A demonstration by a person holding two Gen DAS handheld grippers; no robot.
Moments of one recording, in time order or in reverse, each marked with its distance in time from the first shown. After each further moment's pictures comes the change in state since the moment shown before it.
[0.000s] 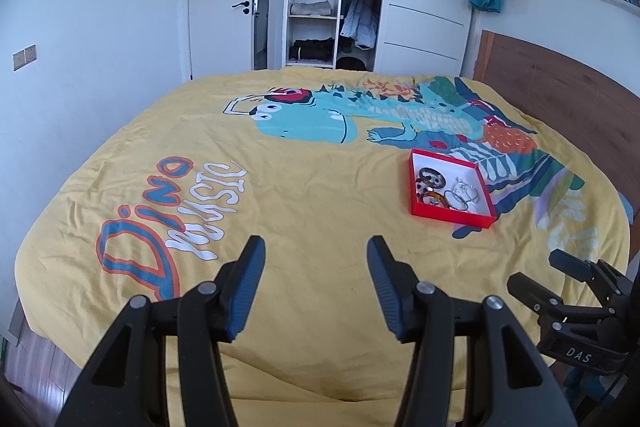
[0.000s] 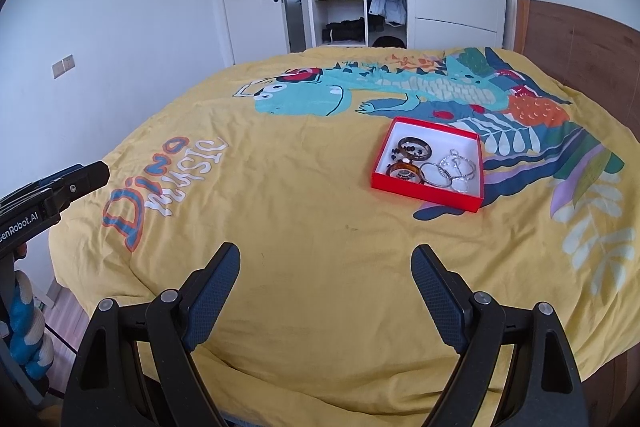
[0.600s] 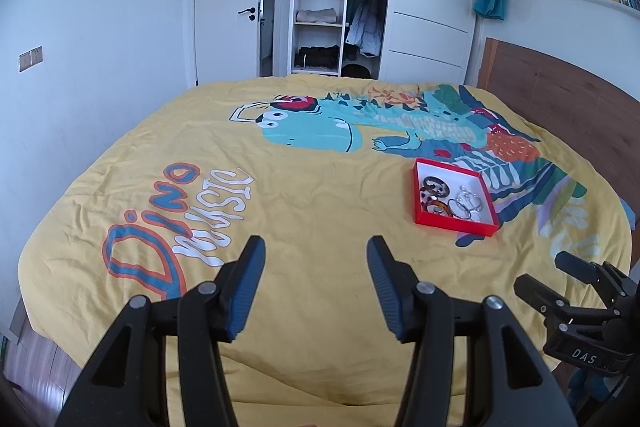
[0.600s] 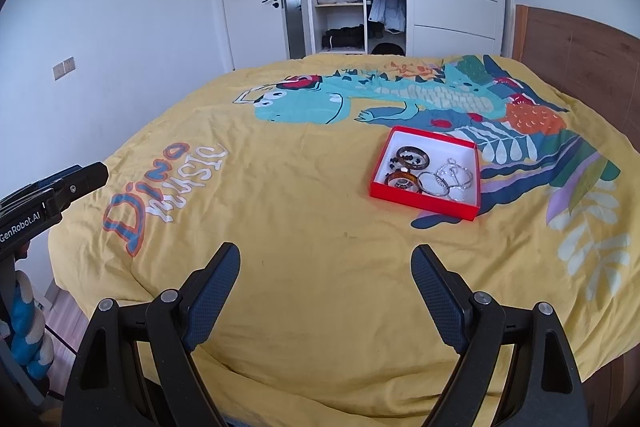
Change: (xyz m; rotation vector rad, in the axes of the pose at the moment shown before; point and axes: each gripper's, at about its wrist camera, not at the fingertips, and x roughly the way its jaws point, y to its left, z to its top) left arm -0.007 0.004 0.004 -0.007 -0.025 0.016; right arm -0.007 0.004 0.005 -0.010 -0.020 -0.006
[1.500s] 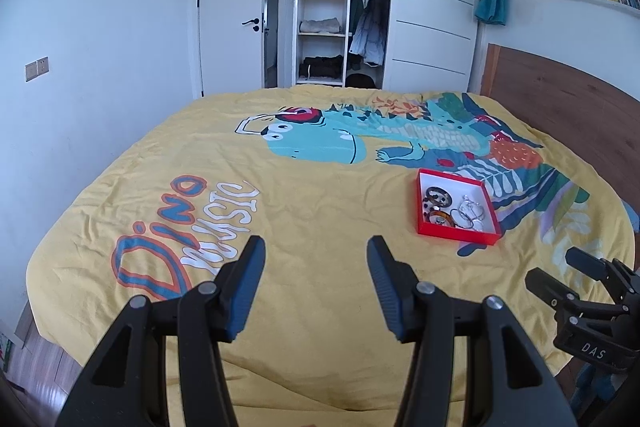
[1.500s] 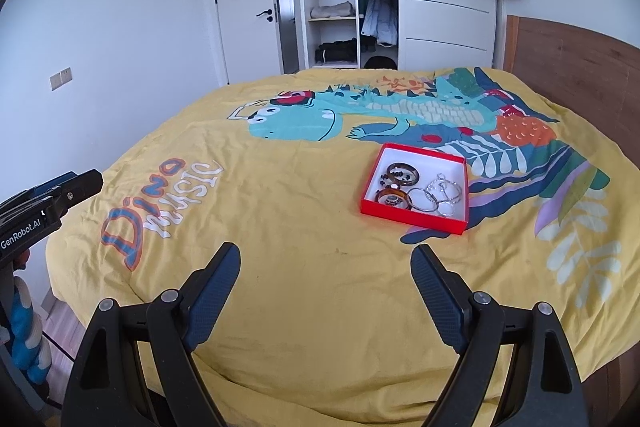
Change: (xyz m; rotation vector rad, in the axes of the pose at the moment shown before) left arm -0.011 -0.002 0.012 0.004 -0.029 0.020; right arm -0.016 -0.009 0.009 0.006 -0.048 -0.017
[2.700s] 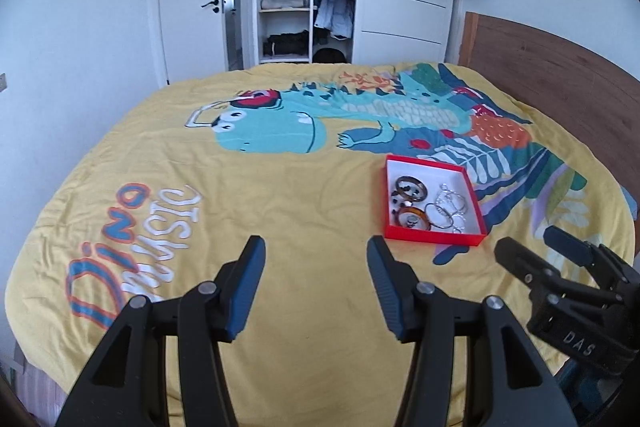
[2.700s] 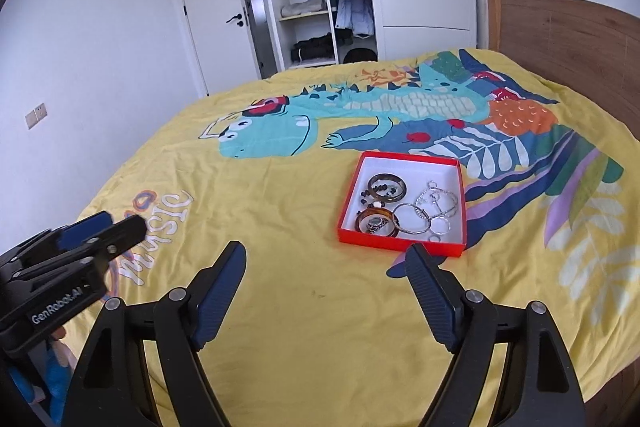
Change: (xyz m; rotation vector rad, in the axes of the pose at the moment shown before) left arm 0.083 -0.076 0.037 0.072 0.092 -0.059; right arm 0.062 -0.050 0.049 0.115 0.006 -0.019
